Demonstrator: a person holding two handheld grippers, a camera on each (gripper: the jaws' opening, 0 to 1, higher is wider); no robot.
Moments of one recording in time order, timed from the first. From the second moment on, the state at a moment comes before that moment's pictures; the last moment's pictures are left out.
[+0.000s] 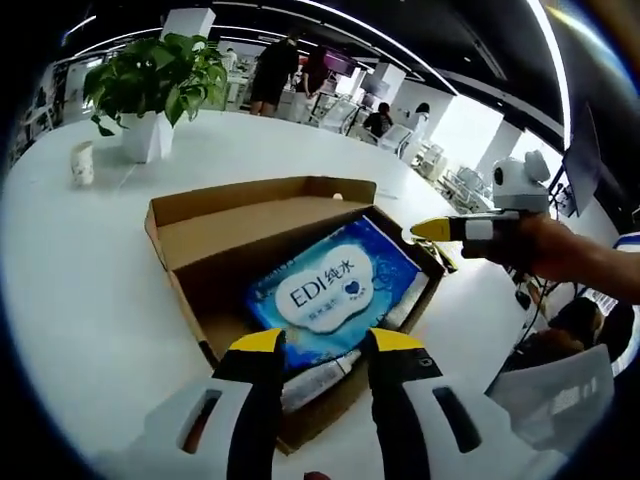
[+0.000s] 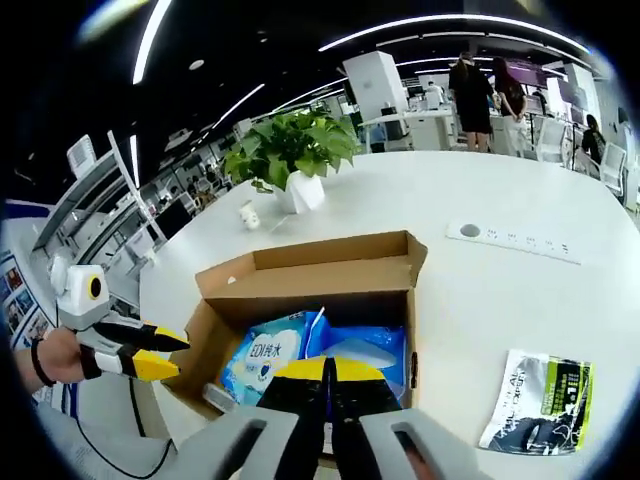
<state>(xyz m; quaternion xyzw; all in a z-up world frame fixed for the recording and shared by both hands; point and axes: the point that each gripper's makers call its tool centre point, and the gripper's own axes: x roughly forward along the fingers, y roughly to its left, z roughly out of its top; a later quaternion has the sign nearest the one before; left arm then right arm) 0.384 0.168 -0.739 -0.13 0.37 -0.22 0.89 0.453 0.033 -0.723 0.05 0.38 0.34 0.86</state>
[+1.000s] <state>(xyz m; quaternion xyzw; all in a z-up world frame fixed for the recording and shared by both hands) 0.379 0.182 -0.738 -0.13 0.37 -0.21 0.89 0.459 0.080 -0.771 0.04 0.42 0.38 0.82</state>
